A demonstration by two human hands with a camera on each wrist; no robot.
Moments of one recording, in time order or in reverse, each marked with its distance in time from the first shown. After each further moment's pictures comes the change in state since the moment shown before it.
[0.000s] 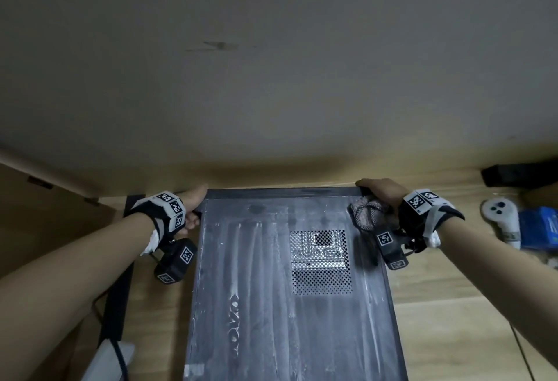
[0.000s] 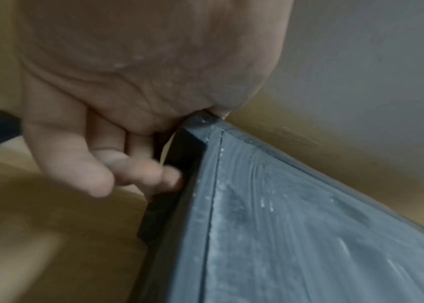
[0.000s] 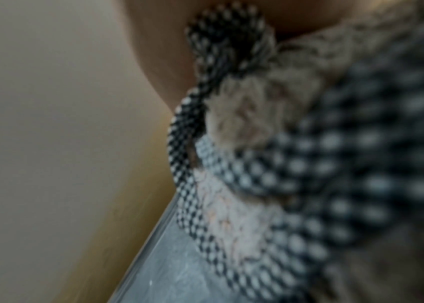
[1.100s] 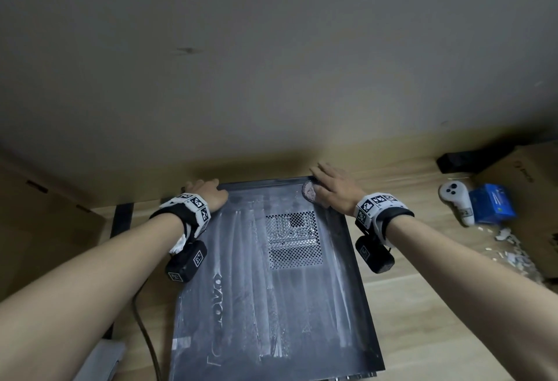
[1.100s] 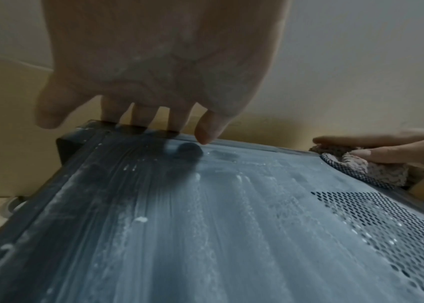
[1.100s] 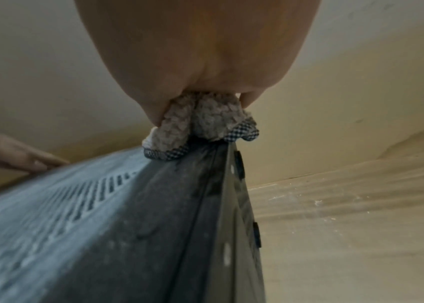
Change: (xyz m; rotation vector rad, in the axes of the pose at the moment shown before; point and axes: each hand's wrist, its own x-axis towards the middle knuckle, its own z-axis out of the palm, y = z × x) left_hand -0.054 0.021 0.048 0.689 0.238 0.485; right_hand -0.054 0.025 0.021 -0.803 0.150 -0.670
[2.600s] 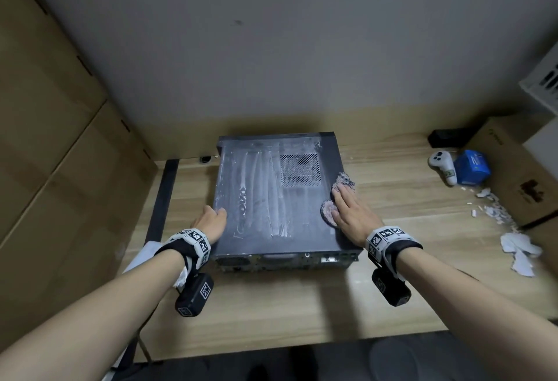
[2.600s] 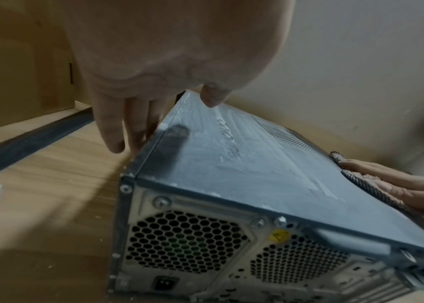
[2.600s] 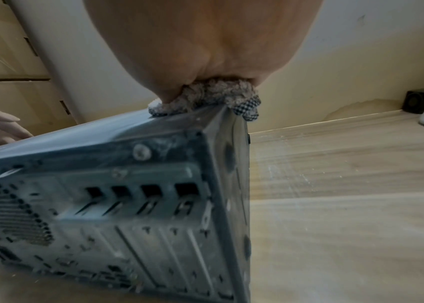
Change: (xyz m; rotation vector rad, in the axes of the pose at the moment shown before) left_hand -0.217 -0.074 0.169 -0.515 0.189 -0.171; right_hand -0.219 -0.055 0.124 -0.093 0.167 -0.004
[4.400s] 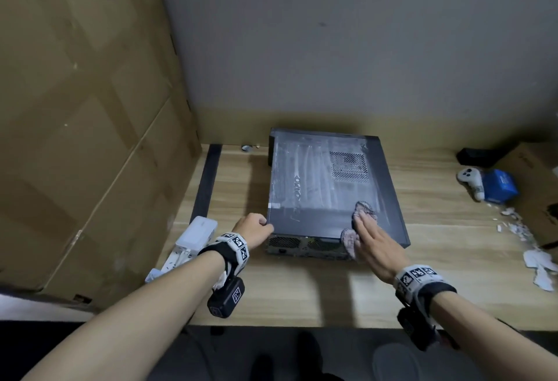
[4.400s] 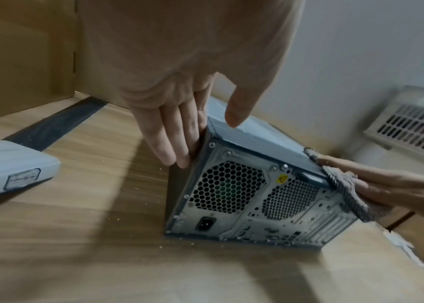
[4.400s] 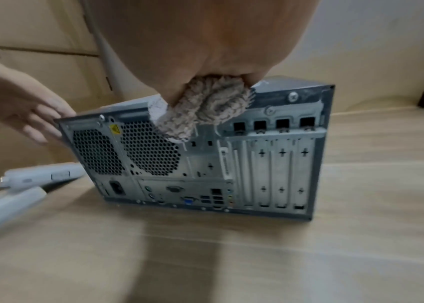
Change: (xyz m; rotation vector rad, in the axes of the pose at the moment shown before) left_hand -0.029 -0.090 -0.012 -0.168 -0.149 0.291; right_hand -0.065 -0.101 0.030 -0.070 0.023 -0.100
